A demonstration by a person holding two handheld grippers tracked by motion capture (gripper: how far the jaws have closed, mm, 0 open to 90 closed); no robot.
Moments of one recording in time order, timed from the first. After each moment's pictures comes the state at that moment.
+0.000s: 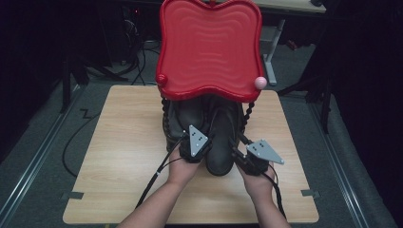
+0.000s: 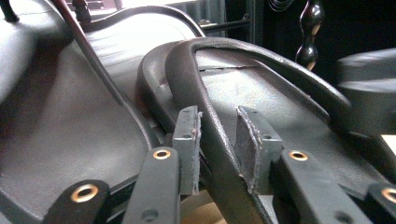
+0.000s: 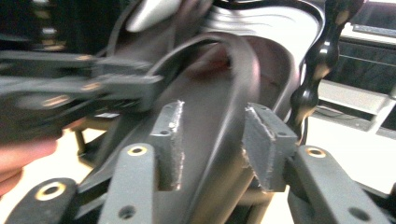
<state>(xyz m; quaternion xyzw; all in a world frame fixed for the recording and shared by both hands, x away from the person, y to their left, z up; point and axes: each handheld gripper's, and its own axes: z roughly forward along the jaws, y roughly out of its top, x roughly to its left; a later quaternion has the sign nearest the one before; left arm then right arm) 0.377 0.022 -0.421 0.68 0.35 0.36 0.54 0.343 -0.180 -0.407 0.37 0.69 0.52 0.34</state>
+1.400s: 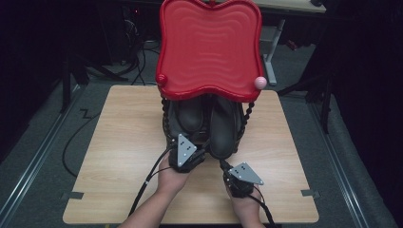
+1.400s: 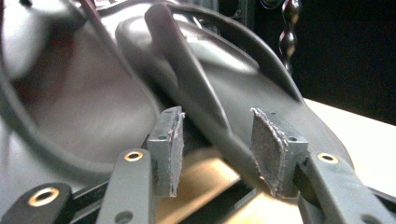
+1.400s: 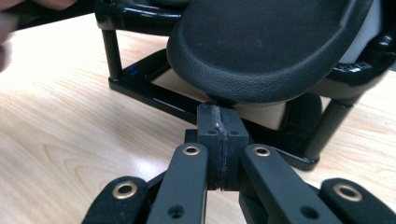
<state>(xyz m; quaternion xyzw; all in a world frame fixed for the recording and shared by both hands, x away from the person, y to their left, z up) 0.342 0.057 -0.430 0.69 0.35 0.33 0.54 0.317 -0.152 -0.469 0.38 0.73 0.48 0.31</state>
